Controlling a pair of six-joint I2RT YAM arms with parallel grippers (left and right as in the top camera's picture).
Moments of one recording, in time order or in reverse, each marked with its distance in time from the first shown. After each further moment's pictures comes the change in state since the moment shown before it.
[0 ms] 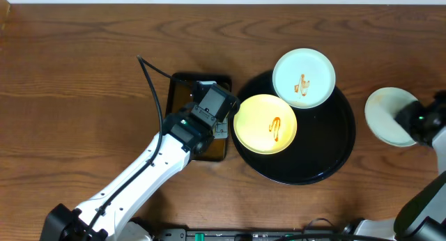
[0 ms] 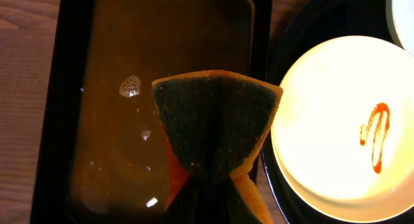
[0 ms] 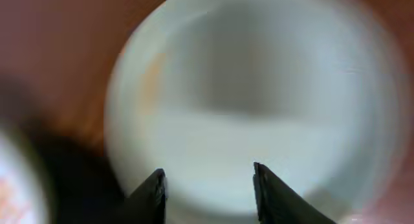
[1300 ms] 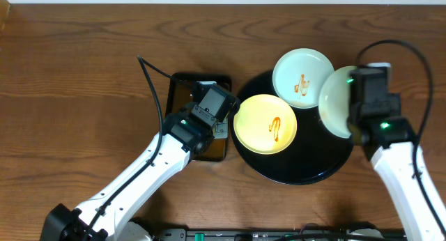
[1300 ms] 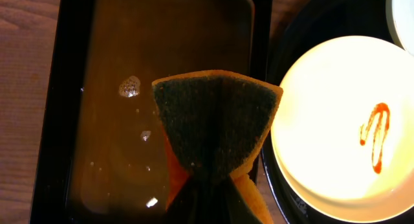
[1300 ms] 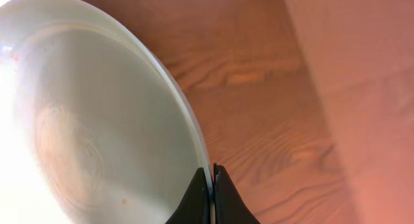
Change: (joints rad) left arm 0.000 0.000 0.000 0.000 0.000 0.000; right arm 0.691 -0.352 -0.006 -0.167 0.909 -0.251
